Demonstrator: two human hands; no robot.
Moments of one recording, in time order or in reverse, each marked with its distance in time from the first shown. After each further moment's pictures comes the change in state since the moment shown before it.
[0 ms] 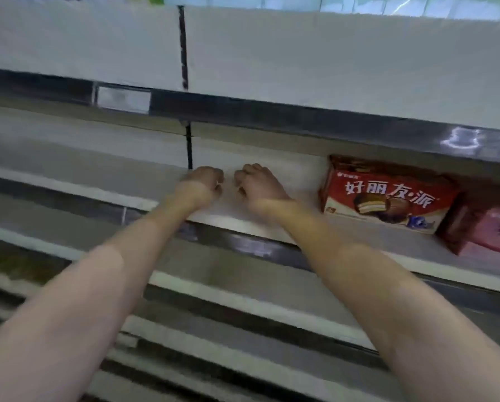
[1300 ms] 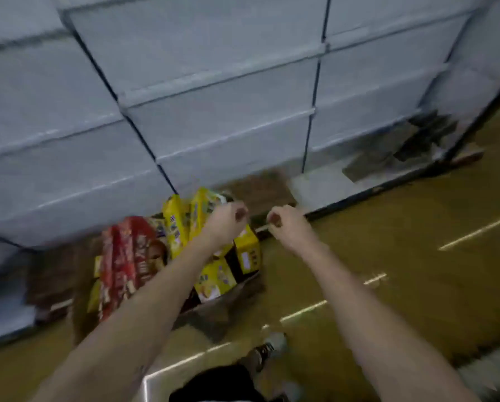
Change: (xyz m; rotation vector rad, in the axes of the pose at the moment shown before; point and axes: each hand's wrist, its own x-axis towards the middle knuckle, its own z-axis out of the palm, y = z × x) left_hand -0.668 0.116 0.063 0.138 0.715 -2.387; right_hand -0.324 -0.554 0.079 0.827 -0.872 -2.021
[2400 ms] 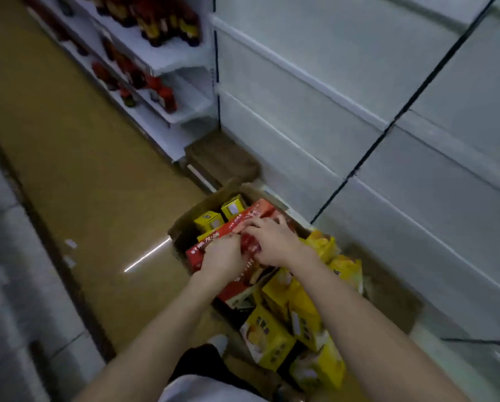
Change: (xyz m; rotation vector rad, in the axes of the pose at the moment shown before) left_hand -0.129 -0.191 -0.027 -0.210 0.428 -1.105; right_hand 0.140 -0.275 0.202 -0.622 -0.796 -1.313
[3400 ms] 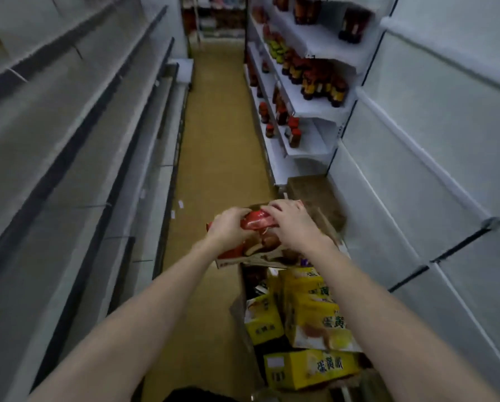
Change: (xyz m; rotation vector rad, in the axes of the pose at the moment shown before) left_hand -0.146 0.051 -0.038 -0.161 0.466 -0.445; right_hand -0.049 -0.030 -0.043 -0.156 0.227 -0.549
